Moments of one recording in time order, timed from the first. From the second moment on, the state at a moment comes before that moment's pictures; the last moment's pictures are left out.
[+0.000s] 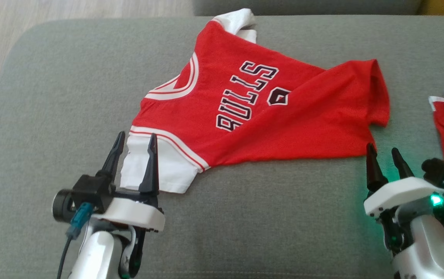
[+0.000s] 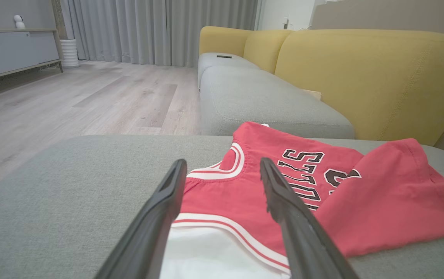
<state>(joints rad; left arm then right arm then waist) -0.11 0.05 -0.24 0.14 -0.16 0.05 -0.25 -0.24 -0.07 -0.08 0.54 0.34 0.13 -0.05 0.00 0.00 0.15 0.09</state>
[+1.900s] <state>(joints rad) -0.16 0.05 -0.40 0.58 -0.22 -0.04 -0.25 -0.36 -0.09 -0.13 0.69 0.41 0.13 -0.12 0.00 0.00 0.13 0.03</state>
